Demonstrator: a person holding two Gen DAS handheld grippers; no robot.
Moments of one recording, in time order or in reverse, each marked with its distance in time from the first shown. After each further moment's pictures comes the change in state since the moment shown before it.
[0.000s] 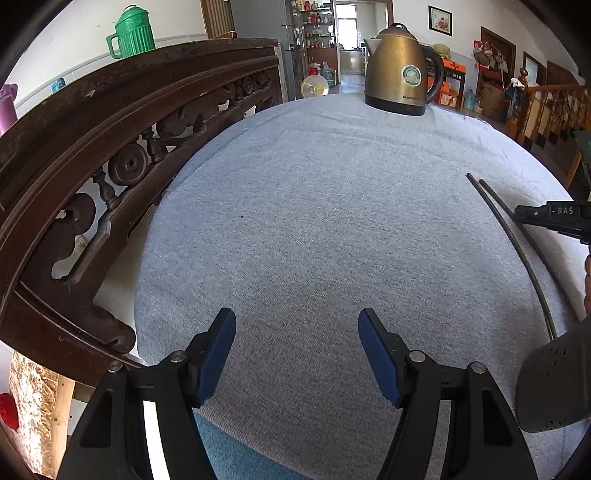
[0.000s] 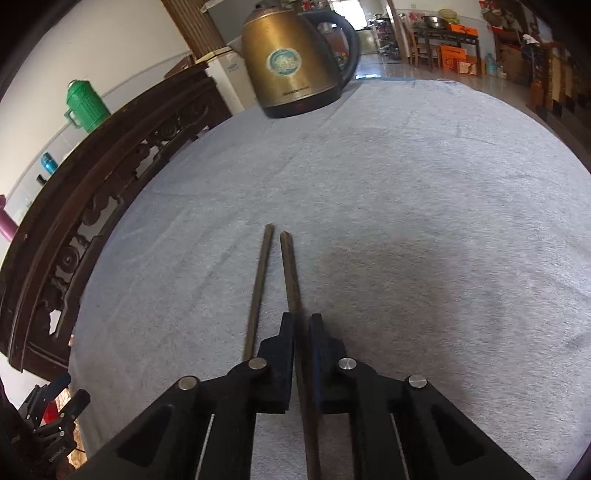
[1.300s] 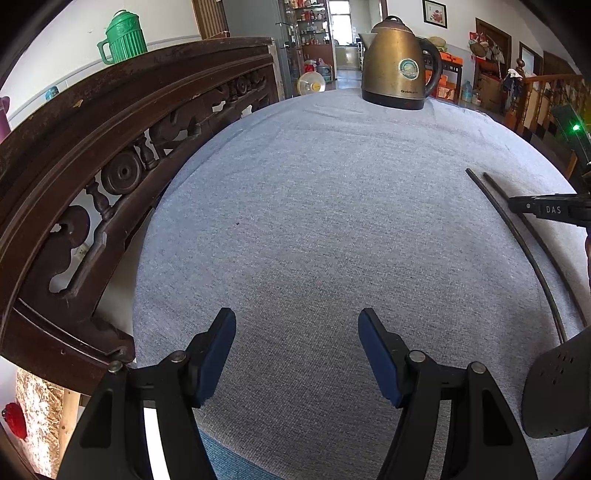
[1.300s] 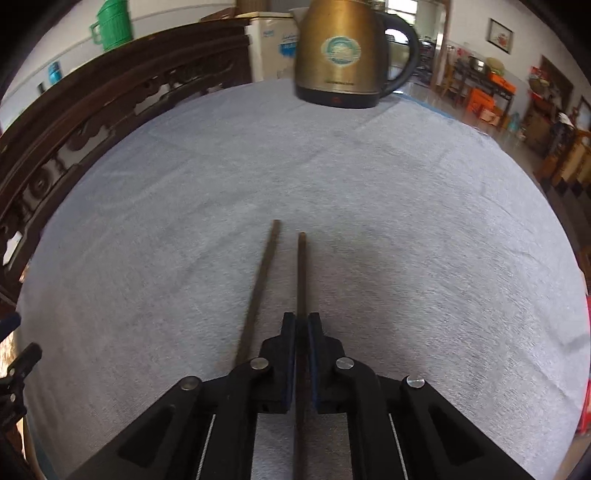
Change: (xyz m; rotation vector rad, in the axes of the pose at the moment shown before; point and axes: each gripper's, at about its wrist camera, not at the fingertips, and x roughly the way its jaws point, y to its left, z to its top) left arm 0.007 -0.003 0.008 0.031 0.007 0.010; right arm 0.019 0.042 0.011 -0.273 0.070 -0.185
